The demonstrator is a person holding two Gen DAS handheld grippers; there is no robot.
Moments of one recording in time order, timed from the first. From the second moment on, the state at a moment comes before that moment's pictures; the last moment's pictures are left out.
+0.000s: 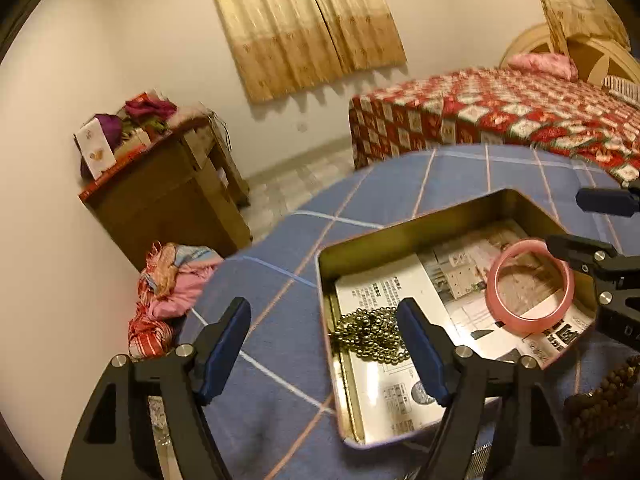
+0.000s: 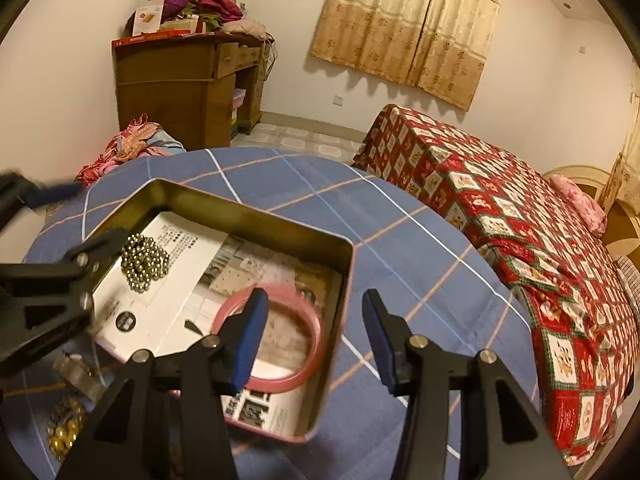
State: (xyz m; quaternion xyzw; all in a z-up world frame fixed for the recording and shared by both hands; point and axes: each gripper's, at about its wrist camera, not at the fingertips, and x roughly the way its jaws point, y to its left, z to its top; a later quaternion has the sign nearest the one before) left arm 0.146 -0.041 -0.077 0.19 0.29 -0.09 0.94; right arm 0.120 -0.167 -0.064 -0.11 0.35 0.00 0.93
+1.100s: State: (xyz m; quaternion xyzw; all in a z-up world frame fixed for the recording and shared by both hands) left arm 0.043 -0.005 -0.110 0.14 0.35 -0.09 0.92; right arm 0.018 -0.204 -0.090 -0.07 0.36 -0.03 0.93
